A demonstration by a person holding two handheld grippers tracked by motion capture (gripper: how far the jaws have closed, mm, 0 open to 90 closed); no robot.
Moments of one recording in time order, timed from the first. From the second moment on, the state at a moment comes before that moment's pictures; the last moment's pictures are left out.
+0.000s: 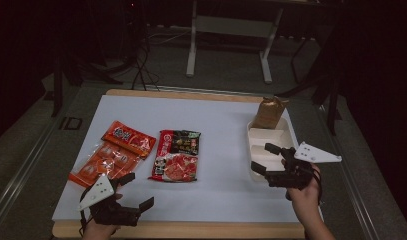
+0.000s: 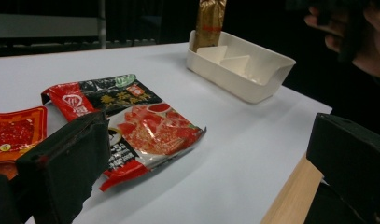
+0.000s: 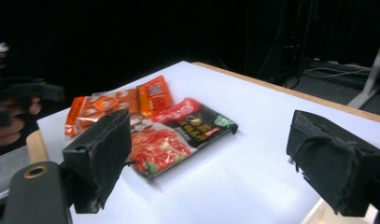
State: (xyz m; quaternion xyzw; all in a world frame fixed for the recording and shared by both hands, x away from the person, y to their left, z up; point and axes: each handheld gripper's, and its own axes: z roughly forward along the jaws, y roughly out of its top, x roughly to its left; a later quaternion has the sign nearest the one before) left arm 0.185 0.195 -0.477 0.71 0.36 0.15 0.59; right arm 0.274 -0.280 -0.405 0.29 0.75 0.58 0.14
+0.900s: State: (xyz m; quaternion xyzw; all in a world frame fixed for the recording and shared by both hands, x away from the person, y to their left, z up) left arm 0.234 0.189 -0.478 0.74 0.37 0.20 0.52; right arm 0.234 -0.278 -0.421 0.26 0.75 0.59 0.13
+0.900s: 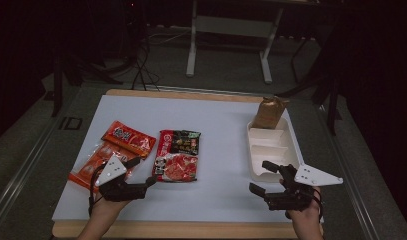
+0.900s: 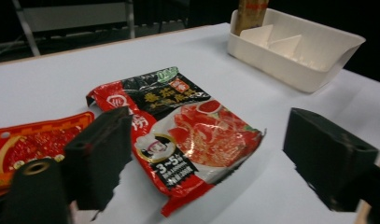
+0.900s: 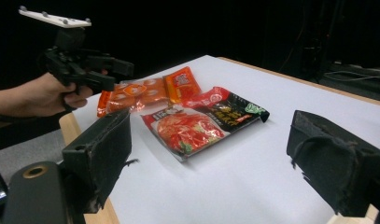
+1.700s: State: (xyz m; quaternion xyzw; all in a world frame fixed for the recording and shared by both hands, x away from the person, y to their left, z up) left arm 0.295 0.178 -0.511 0.78 0.46 0.22 0.37; right arm 0.236 -0.276 -0.429 0.26 0.76 0.59 0.11
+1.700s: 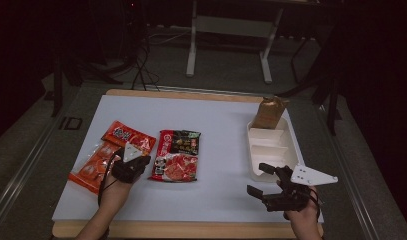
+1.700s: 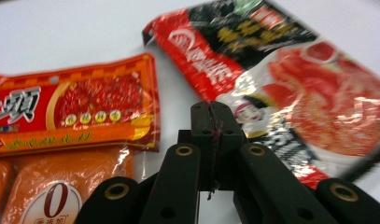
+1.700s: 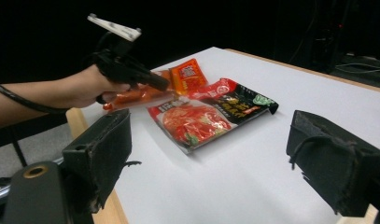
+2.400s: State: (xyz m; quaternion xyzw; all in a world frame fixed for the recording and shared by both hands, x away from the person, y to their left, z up) left arm 0.324 0.151 -0.535 0.82 0.45 0.19 0.30; right arm 0.237 -0.277 -0.429 0.26 0.76 0.59 0.10
